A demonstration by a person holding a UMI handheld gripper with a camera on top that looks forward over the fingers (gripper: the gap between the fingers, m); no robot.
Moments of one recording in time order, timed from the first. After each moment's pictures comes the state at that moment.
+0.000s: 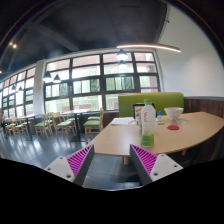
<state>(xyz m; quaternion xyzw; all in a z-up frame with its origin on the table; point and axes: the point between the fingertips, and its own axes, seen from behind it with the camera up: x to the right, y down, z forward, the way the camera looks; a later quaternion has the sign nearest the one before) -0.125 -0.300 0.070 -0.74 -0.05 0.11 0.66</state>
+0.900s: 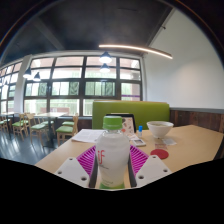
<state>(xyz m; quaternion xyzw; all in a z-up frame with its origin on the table) -0.001 -0.074 0.100 -0.72 0.00 0.00 0.69</state>
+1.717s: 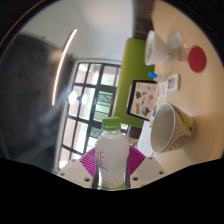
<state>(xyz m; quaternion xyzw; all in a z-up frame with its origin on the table) -0.066 0.071 0.173 -0.56 0.36 0.53 0.53</state>
